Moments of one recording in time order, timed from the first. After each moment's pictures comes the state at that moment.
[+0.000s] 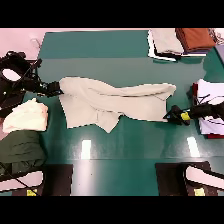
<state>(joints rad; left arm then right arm) 0.13 -1.34 1.13 0.97 -1.01 -1.28 -0.33 -1.28 0.72 -0.92 1.17 1.38</state>
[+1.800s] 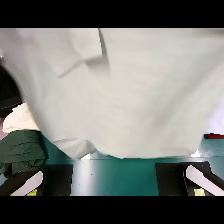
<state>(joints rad) 0.09 -1.06 1.73 0.95 -1.12 -1.46 -0.40 -1.10 1.77 -1.08 1.46 1.41</state>
